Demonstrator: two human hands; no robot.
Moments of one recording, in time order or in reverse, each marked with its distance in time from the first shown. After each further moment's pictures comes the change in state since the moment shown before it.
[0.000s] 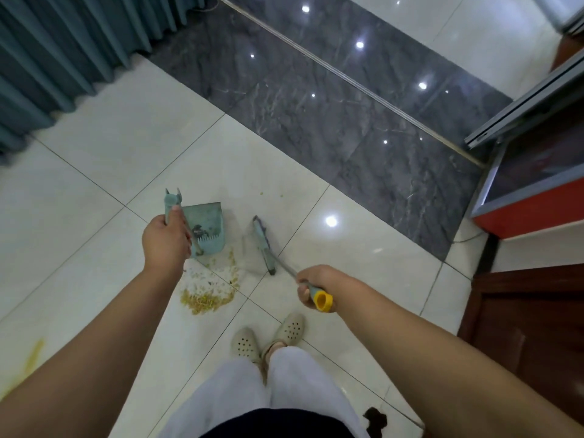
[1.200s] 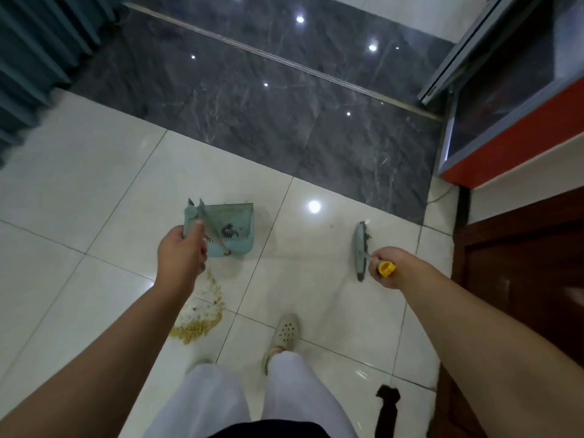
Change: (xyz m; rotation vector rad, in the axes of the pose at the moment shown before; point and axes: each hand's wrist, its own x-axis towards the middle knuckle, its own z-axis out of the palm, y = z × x) left_hand -0.043 0.036 0.134 0.077 -0.363 0.067; right_hand 0.001 -0.029 -0.224 0.535 0.269 -0.174
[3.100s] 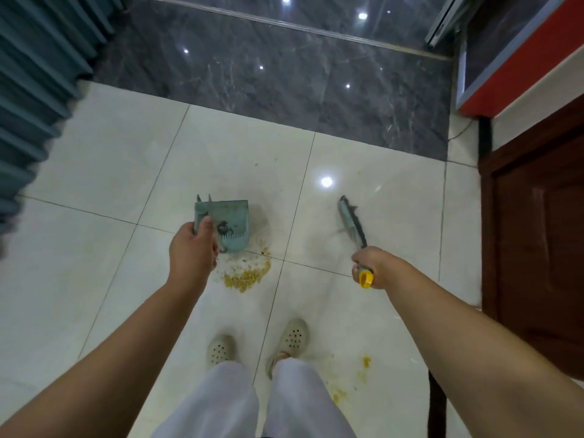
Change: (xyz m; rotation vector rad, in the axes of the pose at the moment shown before) left_hand -0.095 -0.111 -0.225 0.134 -0.042 0.017; right_hand -0.069 0.311 0.110 -0.058 -0.031 0.061
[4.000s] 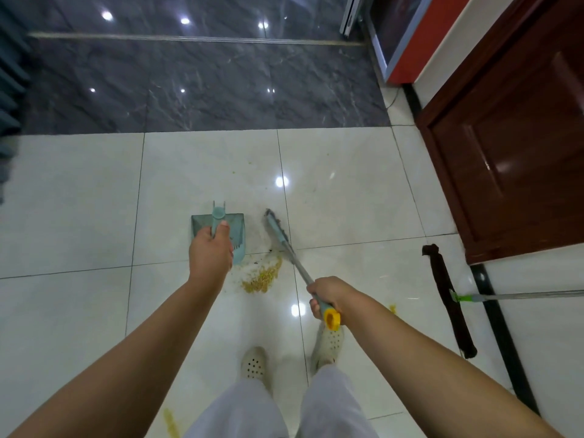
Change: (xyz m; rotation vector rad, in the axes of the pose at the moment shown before) left_hand 0.066 -0.031 -0.159 0.151 -0.342 0.091; right_hand -0.115 0.180 0.243 0.157 -0.024 0.042
